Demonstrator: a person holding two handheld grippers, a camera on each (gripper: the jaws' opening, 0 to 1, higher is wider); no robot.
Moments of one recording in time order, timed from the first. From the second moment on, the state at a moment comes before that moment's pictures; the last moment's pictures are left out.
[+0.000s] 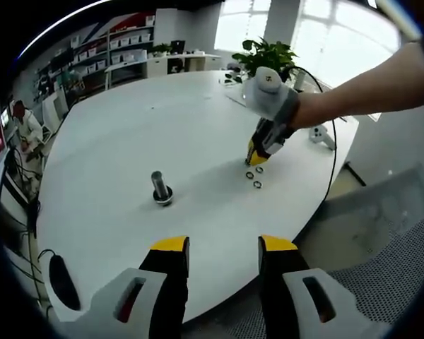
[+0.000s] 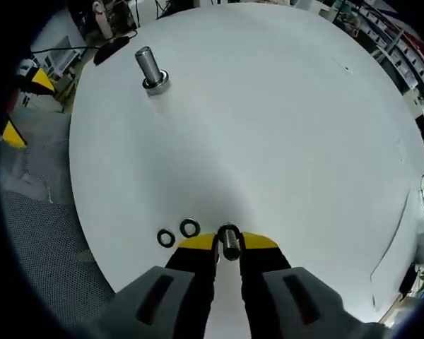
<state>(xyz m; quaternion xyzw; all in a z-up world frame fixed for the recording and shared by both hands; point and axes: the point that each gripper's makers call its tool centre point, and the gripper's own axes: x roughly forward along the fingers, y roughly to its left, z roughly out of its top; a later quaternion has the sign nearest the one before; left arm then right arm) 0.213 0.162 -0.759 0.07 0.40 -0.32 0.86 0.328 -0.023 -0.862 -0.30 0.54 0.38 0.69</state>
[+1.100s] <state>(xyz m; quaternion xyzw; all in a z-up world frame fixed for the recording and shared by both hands) 0.213 0.163 -0.759 0.07 0.41 -0.31 0.86 0.308 -0.031 -0.869 -0.28 0.54 0.38 0.70</state>
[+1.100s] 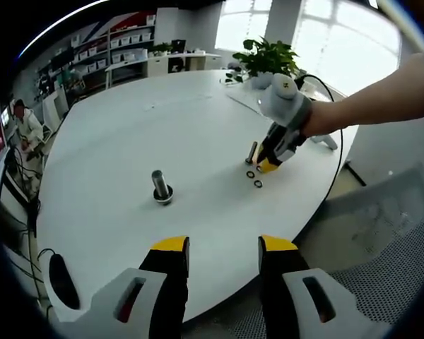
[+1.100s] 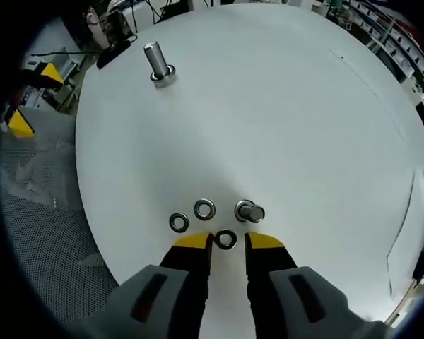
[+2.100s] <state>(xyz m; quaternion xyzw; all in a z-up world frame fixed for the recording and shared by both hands) 0.213 0.162 -0.758 0.06 0.40 -0.31 0.86 0.301 -0.035 -0.870 -0.31 0.54 0.38 0.68</state>
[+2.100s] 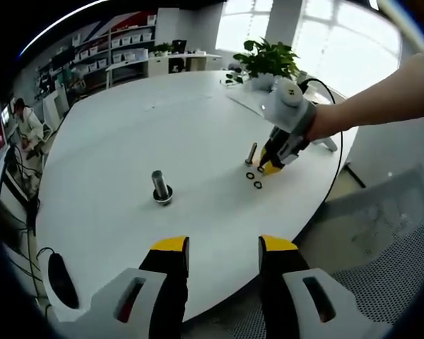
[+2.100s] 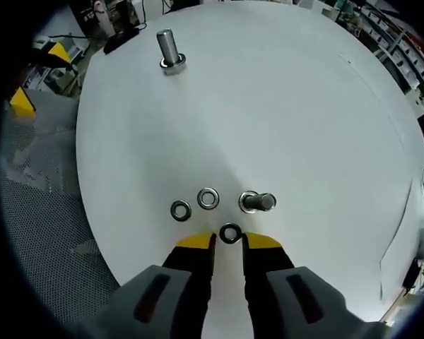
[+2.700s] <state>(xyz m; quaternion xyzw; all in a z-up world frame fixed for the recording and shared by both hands) 0.215 0.164 -0.759 0.06 0.41 -0.31 0.86 0.299 -0.032 -0.868 -0.34 0.55 0.36 0.68</state>
